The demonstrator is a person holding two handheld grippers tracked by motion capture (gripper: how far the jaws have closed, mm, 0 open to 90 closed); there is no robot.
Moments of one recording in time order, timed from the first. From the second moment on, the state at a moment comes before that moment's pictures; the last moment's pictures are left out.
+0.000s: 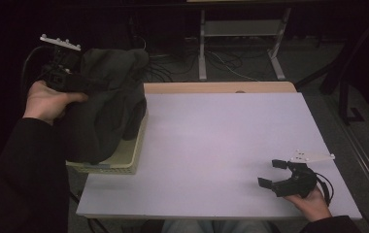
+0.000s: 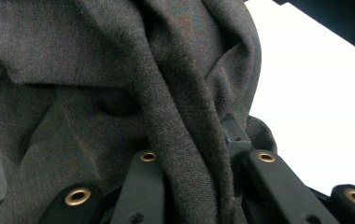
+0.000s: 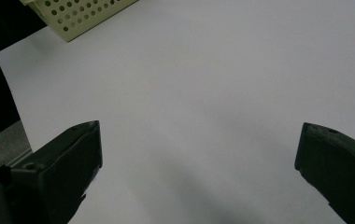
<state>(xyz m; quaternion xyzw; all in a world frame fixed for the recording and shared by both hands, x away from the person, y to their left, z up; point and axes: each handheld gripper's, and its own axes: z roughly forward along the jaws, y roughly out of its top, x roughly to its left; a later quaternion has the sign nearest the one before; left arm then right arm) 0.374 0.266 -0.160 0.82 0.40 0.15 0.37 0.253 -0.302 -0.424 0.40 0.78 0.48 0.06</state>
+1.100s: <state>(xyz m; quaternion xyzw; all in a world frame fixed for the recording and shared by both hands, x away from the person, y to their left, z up) 0.360 0.216 -0.076 0.85 0.32 0.17 0.39 0.252 -0.305 -0.422 0.40 0.77 0.49 0.06</state>
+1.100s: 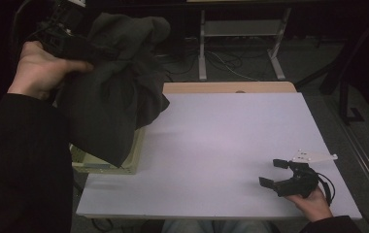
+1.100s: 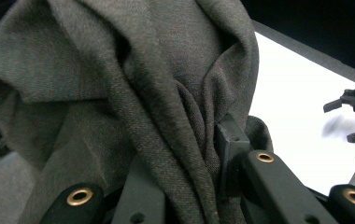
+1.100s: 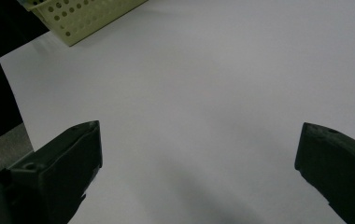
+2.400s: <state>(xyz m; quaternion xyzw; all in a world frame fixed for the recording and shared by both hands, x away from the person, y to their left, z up) 0.393 0.116 -0.119 0.88 0.25 0.10 0.39 0.250 -0.307 -0.419 0.40 0.77 0.49 0.06</state>
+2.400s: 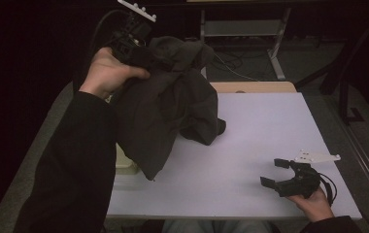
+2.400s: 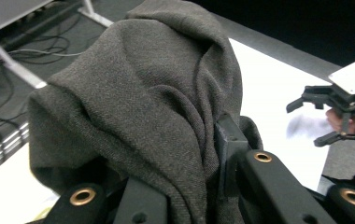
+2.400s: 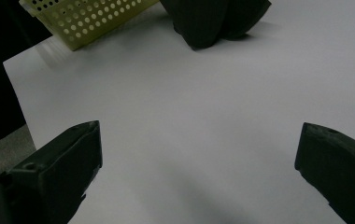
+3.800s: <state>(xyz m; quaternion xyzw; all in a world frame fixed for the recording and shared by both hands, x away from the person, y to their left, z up) 0.411 0.006 -0.175 0.89 0.19 0.02 0.41 0.249 -0.308 -0.418 0.40 0.77 0.50 0.06</state>
